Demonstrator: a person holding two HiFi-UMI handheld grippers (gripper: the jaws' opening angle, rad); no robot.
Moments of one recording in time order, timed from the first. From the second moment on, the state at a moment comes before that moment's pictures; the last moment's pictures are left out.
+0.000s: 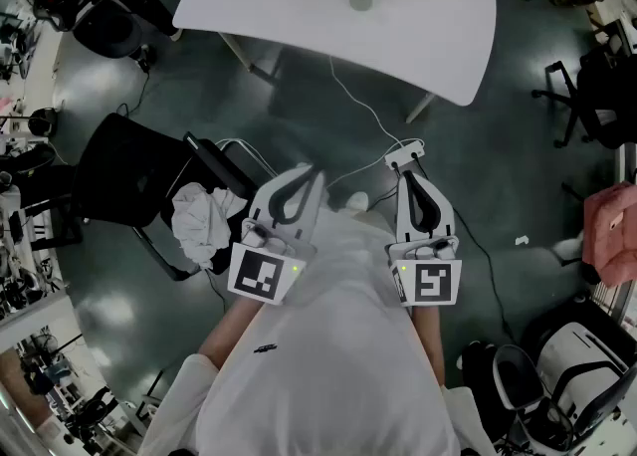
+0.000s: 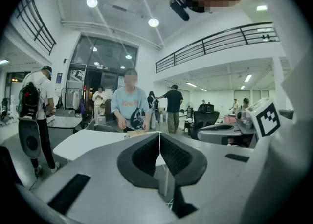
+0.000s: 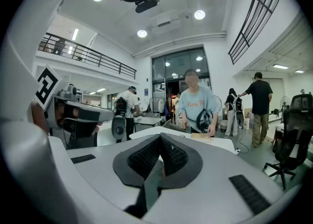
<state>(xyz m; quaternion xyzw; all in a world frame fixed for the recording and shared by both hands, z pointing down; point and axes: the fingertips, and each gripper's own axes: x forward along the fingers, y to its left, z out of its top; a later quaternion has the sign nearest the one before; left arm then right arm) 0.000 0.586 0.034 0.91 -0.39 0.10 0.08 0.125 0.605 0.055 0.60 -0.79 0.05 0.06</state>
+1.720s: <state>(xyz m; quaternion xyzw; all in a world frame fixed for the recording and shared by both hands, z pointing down) -0.041 0.142 0.047 0.94 -0.31 0.10 0.11 0.106 0.186 0.058 0.65 -0.74 0.07 0.15</state>
